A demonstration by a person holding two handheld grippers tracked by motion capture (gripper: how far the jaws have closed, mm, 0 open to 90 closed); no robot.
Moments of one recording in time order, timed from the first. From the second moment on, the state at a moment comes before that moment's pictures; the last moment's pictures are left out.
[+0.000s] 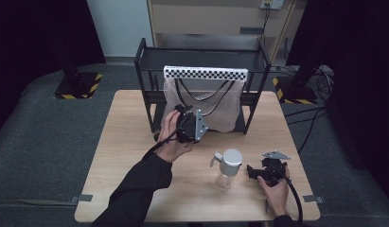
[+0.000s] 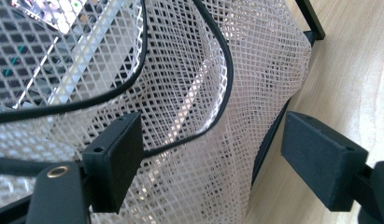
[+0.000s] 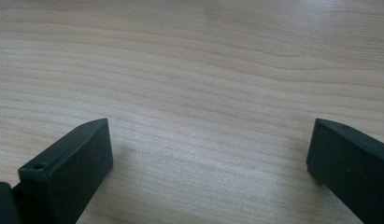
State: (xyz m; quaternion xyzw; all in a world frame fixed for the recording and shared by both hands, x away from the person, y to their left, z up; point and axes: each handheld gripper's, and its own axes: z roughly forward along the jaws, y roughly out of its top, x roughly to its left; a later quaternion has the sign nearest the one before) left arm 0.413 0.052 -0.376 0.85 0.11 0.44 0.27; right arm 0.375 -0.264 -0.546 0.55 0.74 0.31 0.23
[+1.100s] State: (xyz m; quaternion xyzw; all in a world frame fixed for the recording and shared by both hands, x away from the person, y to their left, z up) left arm 0.441 0.035 -0.393 0.86 0.09 0.42 0.26; right arm 0.375 -0.264 -0.546 0.55 0.74 0.31 0.23
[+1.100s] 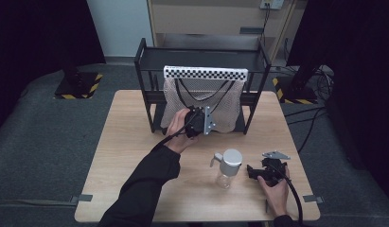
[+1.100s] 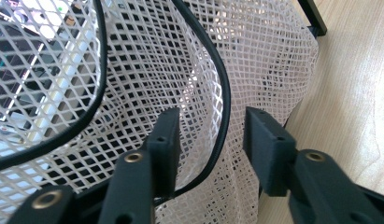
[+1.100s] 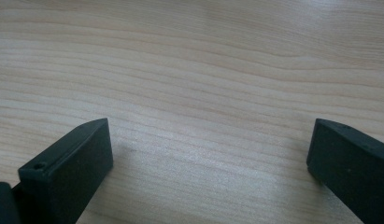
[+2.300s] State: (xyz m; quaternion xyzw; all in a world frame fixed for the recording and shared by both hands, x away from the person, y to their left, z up) left arm 0.414 0.045 -0.378 0.84 0.11 0.42 0.32; right arm 0.375 -0.265 -0.546 0.55 0.74 0.31 0.23
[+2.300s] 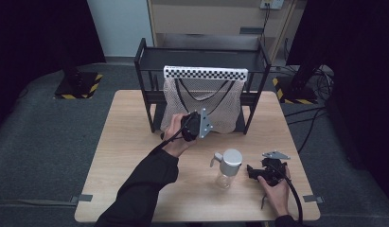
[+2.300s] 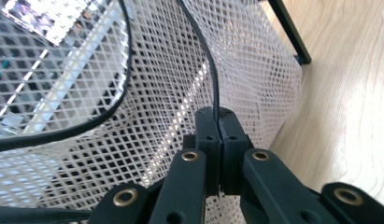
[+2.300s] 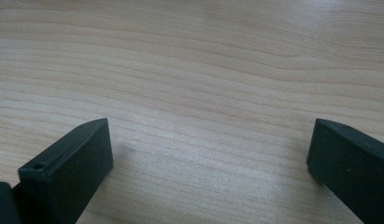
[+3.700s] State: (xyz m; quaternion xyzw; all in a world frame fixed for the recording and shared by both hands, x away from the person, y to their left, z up) left arm 0.398 0.047 -0.365 0.83 0.10 0.42 0.34; right arm 0.347 -0.272 -0.493 0.48 0.76 0.36 0.24
